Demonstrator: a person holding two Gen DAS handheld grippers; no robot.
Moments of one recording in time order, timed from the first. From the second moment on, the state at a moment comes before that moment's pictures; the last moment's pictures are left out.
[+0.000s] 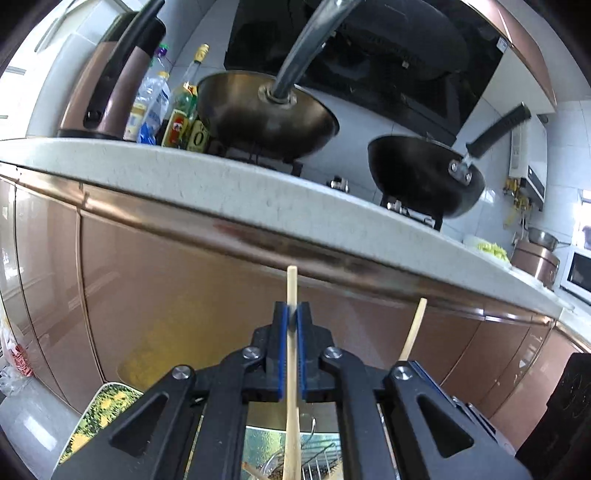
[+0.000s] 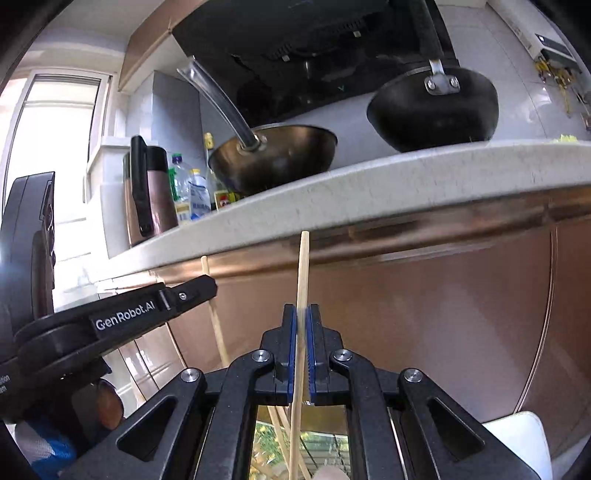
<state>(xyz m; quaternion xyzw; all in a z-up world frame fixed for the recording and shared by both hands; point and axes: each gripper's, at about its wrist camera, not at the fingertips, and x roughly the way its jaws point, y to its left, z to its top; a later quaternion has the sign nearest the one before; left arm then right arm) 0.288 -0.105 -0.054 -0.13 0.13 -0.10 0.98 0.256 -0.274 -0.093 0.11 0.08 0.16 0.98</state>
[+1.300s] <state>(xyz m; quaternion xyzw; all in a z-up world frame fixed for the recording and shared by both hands) 0.107 0.017 -0.038 -0.10 0.27 -0.09 0.95 0.061 -0.249 -0.038 0.04 0.14 0.14 0.98</state>
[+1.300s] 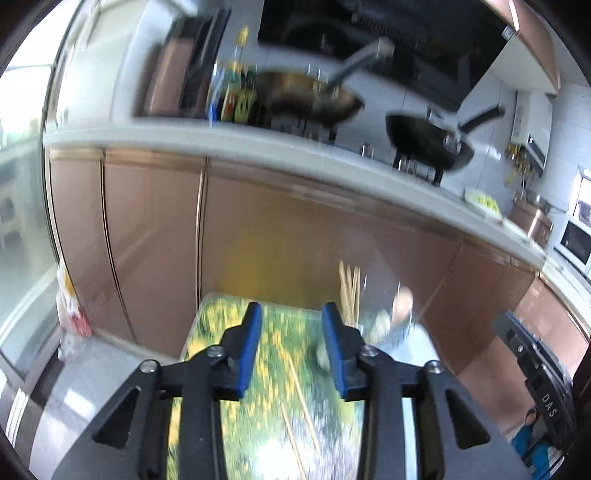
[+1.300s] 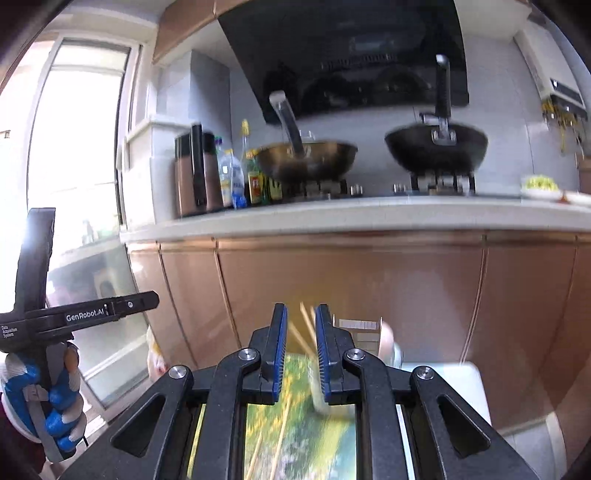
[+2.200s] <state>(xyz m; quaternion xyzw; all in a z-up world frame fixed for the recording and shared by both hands) 0.192 -0.057 -0.245 -0.07 0.60 -0.10 0.79 0.106 -0.248 -0.189 0.03 0.37 0.16 0.91</state>
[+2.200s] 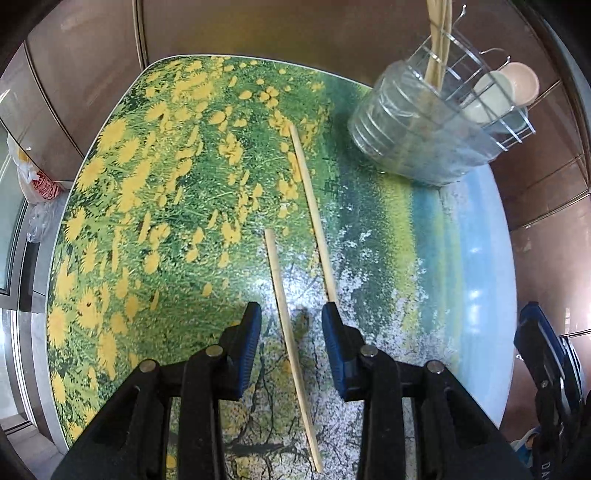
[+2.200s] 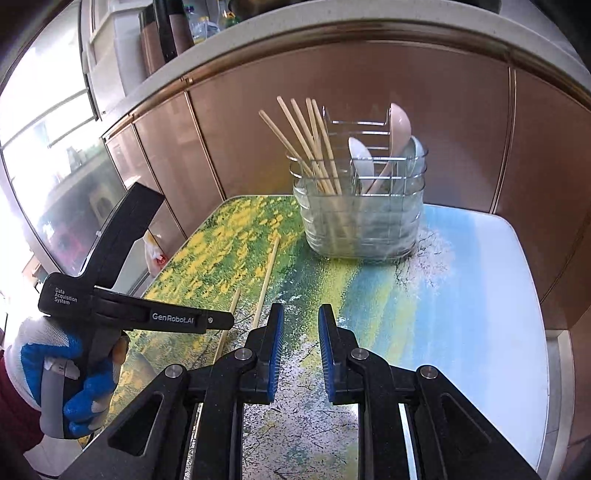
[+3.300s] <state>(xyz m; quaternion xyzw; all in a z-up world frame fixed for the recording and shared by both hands) 0.273 0.048 -0.258 -0.07 0.60 -0.12 0.79 0.274 -0.113 -0.266 -0.13 0.54 0.18 0.81</state>
